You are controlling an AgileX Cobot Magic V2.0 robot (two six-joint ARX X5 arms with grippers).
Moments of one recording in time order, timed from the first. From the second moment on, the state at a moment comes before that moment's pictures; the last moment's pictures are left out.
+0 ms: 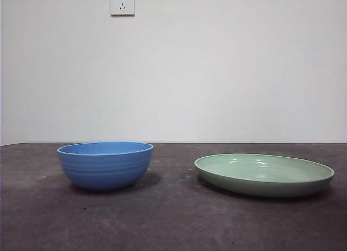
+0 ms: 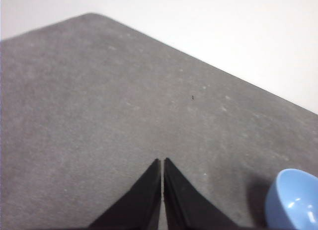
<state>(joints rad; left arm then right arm) 0.07 0.00 0.04 -0.20 0.02 -0.40 -0.01 0.01 0.02 0.00 -0.16 0.29</state>
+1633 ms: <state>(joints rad) -0.17 0.75 0.99 -0.94 0.55 -0.04 0.15 0.78 1.00 -1.07 -0.53 -0.09</state>
